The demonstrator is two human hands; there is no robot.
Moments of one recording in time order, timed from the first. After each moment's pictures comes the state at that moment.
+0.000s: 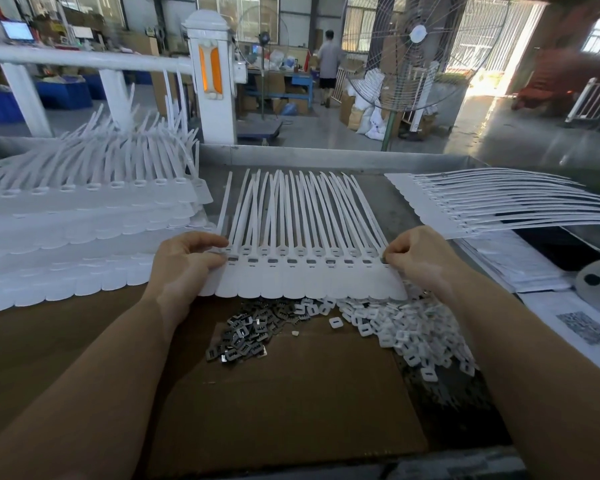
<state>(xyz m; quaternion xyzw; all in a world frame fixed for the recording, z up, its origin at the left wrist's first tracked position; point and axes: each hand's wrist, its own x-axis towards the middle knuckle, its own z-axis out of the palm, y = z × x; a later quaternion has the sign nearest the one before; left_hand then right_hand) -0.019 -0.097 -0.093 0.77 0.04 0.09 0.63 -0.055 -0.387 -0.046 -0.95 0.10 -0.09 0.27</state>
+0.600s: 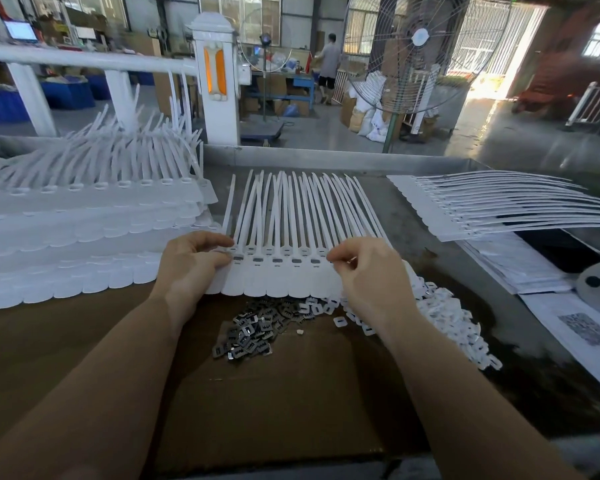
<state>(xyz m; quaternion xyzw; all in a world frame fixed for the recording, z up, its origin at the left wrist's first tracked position) -0.019 -0.099 -0.092 0.78 0.03 0.11 0.62 -0.083 -0.308 -0.059 -0.93 0.02 -0.21 0.31</state>
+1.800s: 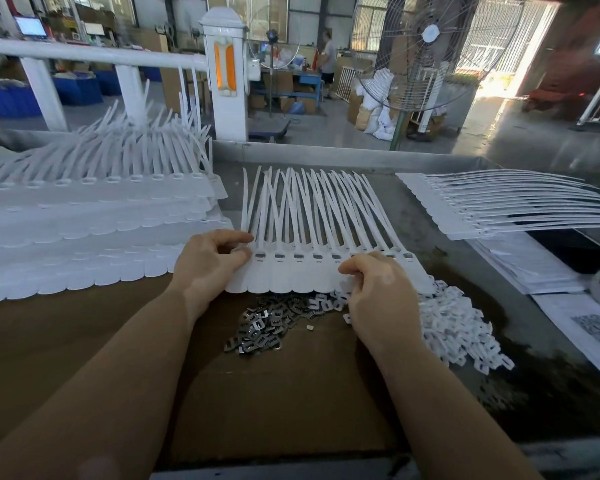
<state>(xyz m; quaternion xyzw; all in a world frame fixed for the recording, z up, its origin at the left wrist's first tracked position) -0.022 -0.097 -0.096 0.82 -0.02 0.09 0.56 -0.099 -0.301 -0.089 -0.91 -0.01 -0.32 0.25</state>
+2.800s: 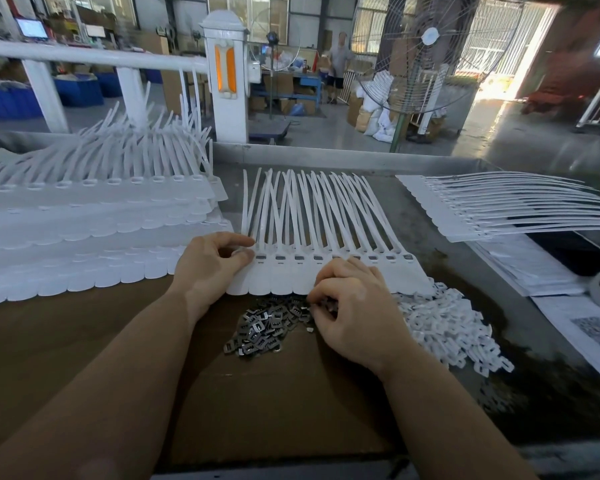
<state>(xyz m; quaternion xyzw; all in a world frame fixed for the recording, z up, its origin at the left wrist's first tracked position) -0.025 -0.098 -0.094 0.83 -0.03 0.08 0.55 -0.104 -0.296 -0.085 -0.94 -0.19 -0.22 0.18</state>
